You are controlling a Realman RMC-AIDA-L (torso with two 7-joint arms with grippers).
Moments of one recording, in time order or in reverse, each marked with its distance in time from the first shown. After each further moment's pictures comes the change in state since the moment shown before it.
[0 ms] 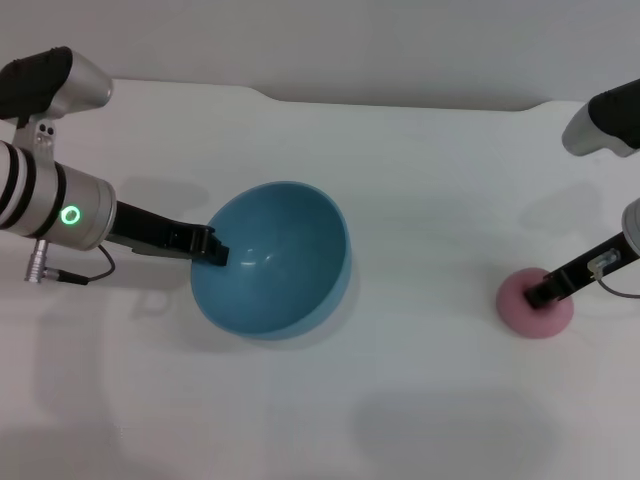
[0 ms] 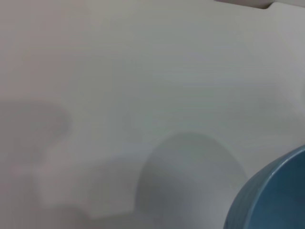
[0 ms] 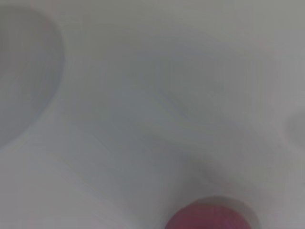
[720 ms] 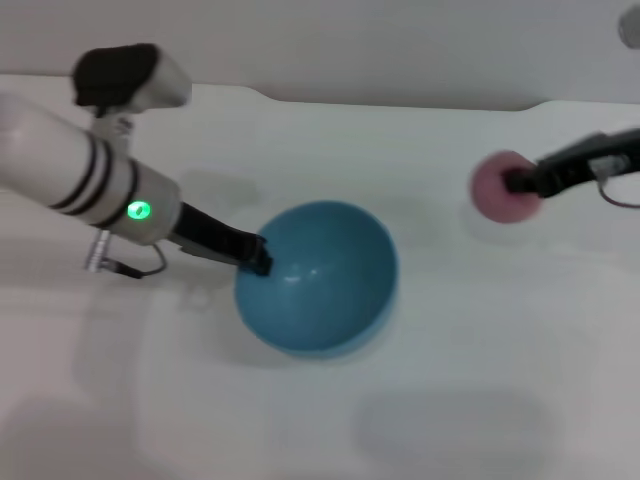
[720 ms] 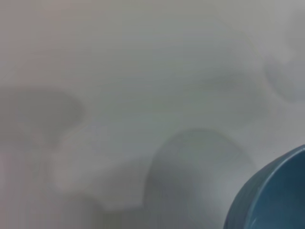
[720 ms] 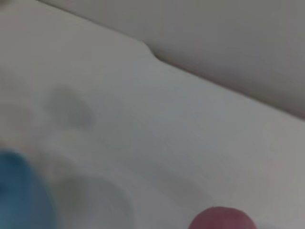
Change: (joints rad) left arm -0.080 -0.003 0.182 -0.019 0.010 -0.043 -0.102; right arm -0.117 -0.003 0.035 -0.334 0.290 -0.048 -0.144
